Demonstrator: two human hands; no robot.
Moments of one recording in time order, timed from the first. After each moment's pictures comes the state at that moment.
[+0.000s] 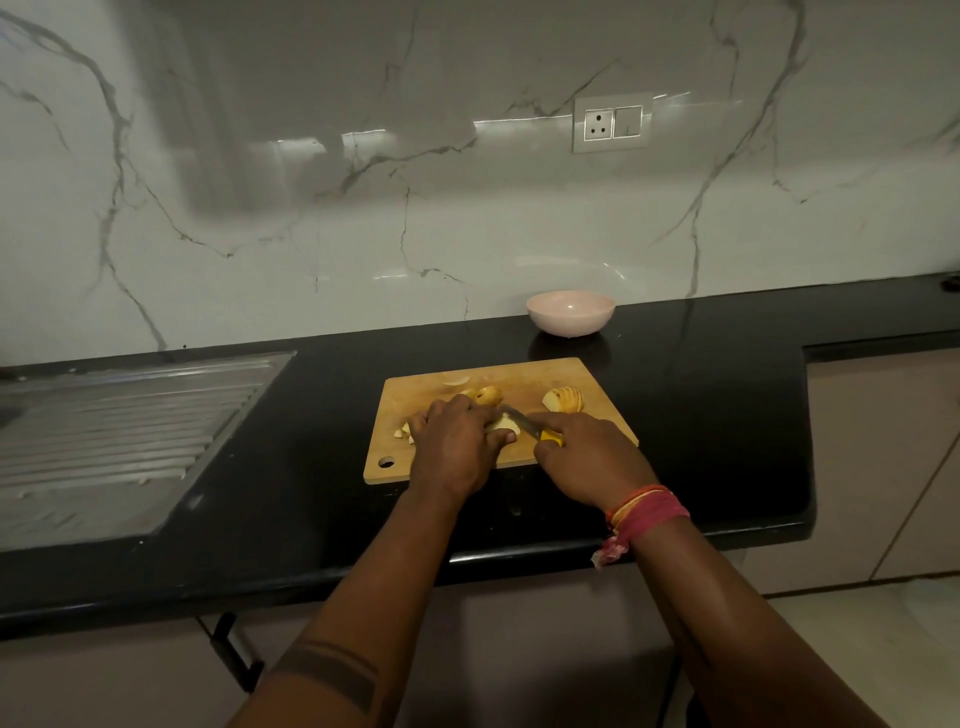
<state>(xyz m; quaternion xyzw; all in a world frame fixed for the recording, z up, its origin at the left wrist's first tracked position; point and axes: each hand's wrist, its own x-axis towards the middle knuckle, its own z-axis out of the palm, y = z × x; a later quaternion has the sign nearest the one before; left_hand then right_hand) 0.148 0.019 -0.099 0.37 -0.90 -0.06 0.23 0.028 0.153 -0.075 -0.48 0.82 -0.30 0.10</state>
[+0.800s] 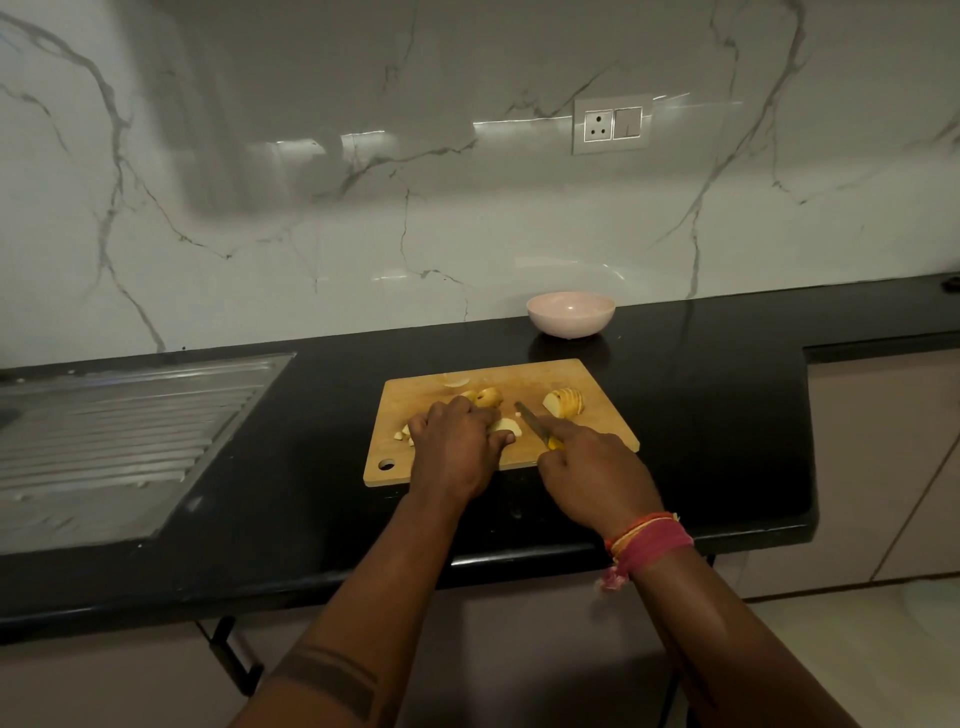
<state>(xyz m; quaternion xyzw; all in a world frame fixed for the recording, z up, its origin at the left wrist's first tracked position) 0.149 0.022 -0.097 0.38 -0.90 -0.03 0.22 0.044 0.165 -0.082 -0.47 0.83 -0.30 0.04</state>
